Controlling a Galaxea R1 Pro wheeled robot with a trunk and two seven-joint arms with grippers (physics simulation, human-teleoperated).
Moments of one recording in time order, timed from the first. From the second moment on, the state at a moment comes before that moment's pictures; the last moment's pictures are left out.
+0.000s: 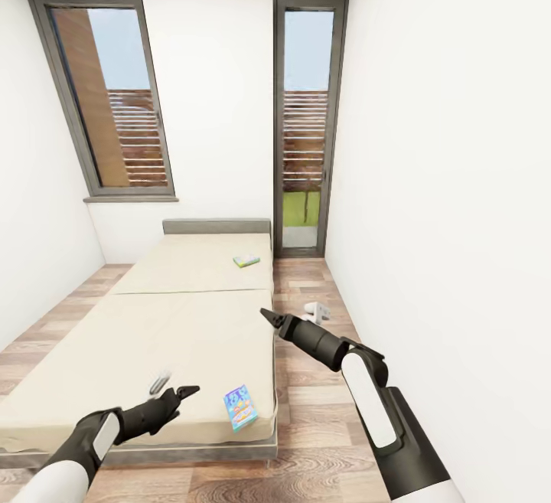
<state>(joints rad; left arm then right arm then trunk) -0.60 0.11 0.60 -0.42 0.03 0.62 -0.69 -0.45 0.14 0.18 -1.37 -0.70 0.63 0.17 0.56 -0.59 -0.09</state>
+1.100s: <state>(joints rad) -0.60 0.14 0.64 -0.32 0.06 0.59 -0.76 -0.41 0.14 0.09 -1.35 -0.71 0.62 0.18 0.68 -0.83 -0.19</state>
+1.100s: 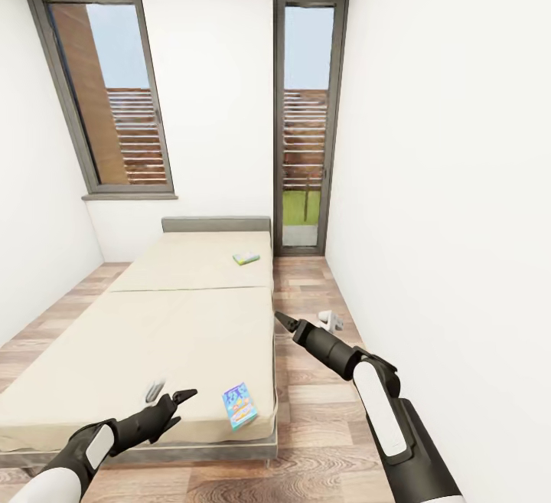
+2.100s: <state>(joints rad) -0.60 0.09 0.64 -0.31 0.06 0.68 -0.89 -0.40 0.14 0.09 -1.35 -0.71 0.61 0.18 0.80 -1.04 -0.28</state>
